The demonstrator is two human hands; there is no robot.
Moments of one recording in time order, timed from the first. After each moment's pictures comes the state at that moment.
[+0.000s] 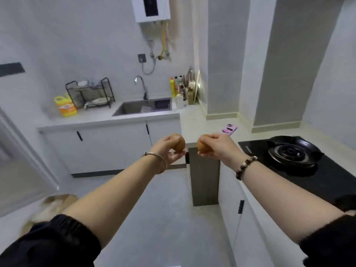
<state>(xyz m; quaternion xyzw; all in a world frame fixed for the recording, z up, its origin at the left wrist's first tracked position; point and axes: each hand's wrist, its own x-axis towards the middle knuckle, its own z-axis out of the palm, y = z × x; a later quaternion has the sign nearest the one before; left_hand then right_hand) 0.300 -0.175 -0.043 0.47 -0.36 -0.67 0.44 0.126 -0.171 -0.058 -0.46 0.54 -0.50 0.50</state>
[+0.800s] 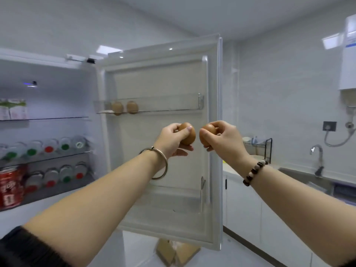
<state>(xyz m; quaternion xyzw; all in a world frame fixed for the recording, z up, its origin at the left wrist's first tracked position) 0.705 -0.050 0.171 0.62 -0.43 -0.13 0.64 0.609 -0.170 0.155 -0.75 0.11 -0.51 0.41</state>
